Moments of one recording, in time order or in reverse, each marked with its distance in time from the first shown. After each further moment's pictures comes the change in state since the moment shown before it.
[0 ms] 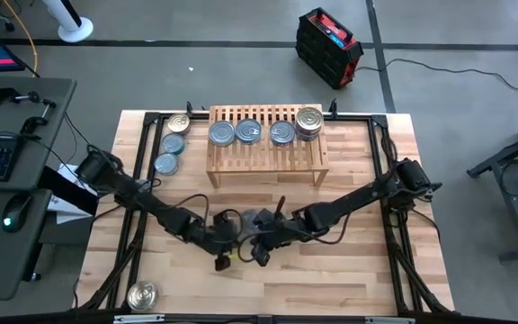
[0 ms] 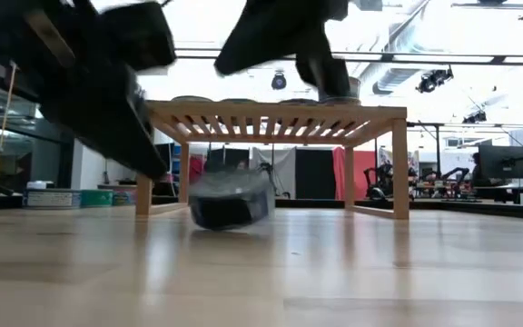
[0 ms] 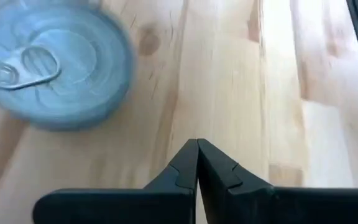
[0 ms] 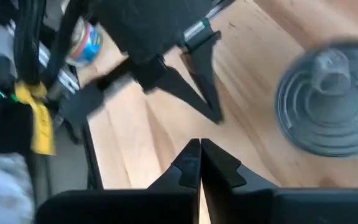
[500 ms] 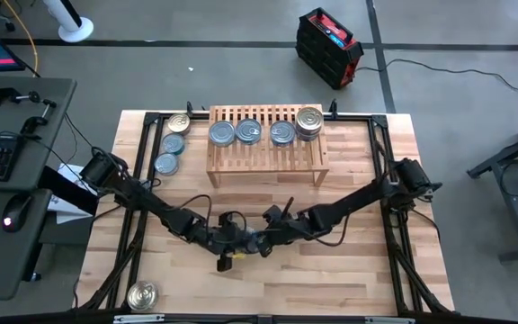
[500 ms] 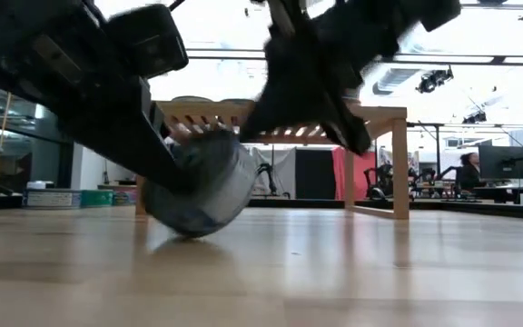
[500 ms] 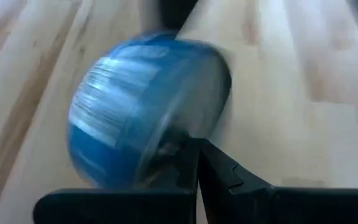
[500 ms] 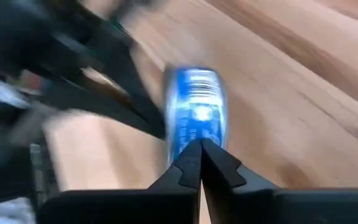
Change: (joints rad) left arm 0.028 0.110 0.004 0.098 -0.010 0.126; right arm -0.003 0.001 -0.238 0.274 0.058 0.190
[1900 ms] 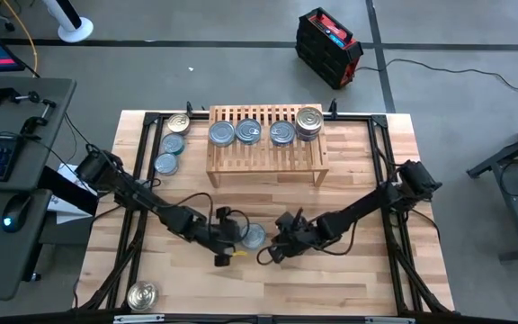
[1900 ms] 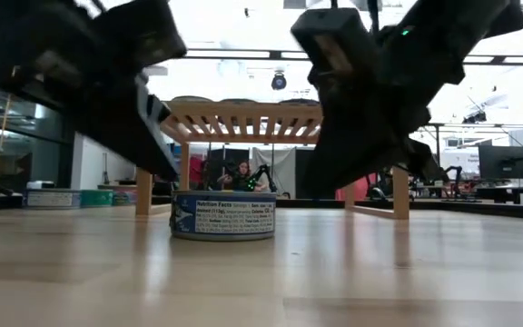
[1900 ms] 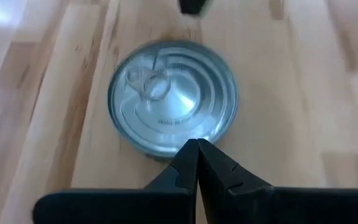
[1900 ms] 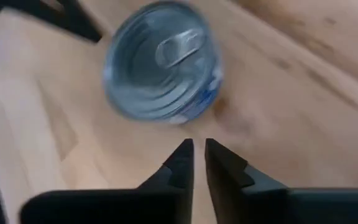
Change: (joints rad) left arm -0.005 -0.085 0.049 -0.196 -0.044 0.116; right arm 0.071 -0.025 -0.106 -0.123 0.105 0.087
